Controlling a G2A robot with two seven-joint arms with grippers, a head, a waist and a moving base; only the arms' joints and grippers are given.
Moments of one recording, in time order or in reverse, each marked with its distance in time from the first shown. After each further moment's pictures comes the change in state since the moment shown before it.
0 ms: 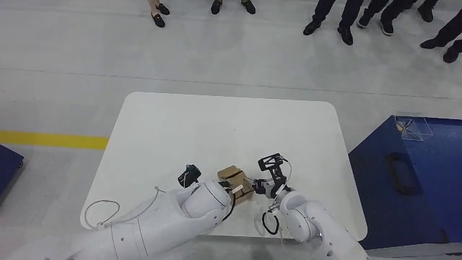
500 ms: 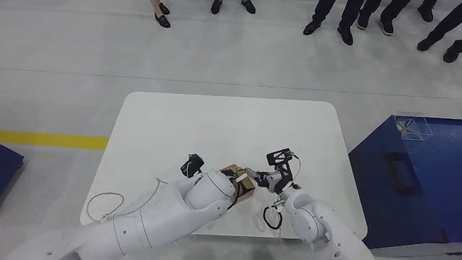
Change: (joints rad) left arm -0.025 -0.006 -0.078 -0.034 -0.023 -0.018 0.065; right arm -0.078 0.004 0.102 -0.077 0.085 -0.108 -0.148
